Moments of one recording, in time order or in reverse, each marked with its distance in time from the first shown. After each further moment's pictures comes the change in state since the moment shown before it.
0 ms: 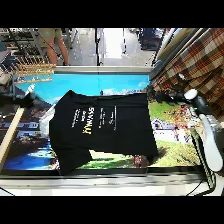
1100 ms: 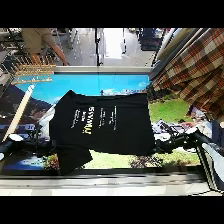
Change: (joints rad) left arm -0.104 0.462 -1.170 -0.017 0.418 0.132; right arm -0.110 0.152 -0.705 0.237 0.348 -0.323
